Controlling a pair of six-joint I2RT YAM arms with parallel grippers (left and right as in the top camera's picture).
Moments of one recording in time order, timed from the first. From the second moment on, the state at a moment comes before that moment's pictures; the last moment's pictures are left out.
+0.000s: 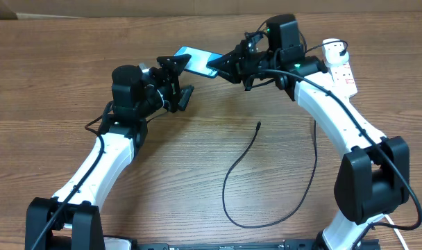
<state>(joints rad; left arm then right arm) -0.17 1.52 0.88 0.29 0.55 -1.72 0.32 1.88 1.52 -0.31 -0.92 1.25</state>
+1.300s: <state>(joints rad) -0.17 1.52 0.88 0.31 0.52 -1.81 0.35 1.88 1.52 -0.34 -0.99 1.24</state>
